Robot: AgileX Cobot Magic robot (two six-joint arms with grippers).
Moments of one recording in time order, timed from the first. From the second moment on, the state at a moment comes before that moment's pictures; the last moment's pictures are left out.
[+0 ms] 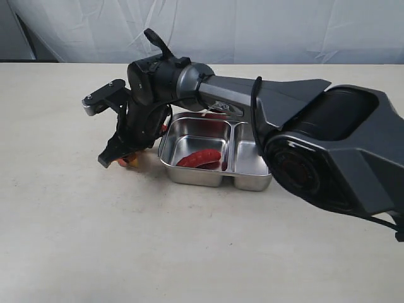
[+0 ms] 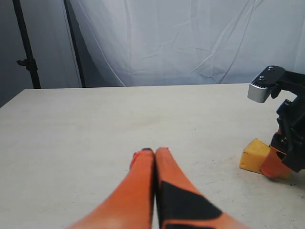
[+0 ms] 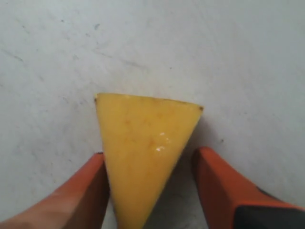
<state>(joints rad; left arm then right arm) 0.01 0.01 0.00 -0.03 0.21 0.03 0.92 2.52 -2.12 0.17 0.86 -0.29</state>
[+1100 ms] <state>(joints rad) 0.01 0.01 0.00 -0.03 0.21 0.03 0.92 2.11 -2.10 0.17 1.09 -0.29</state>
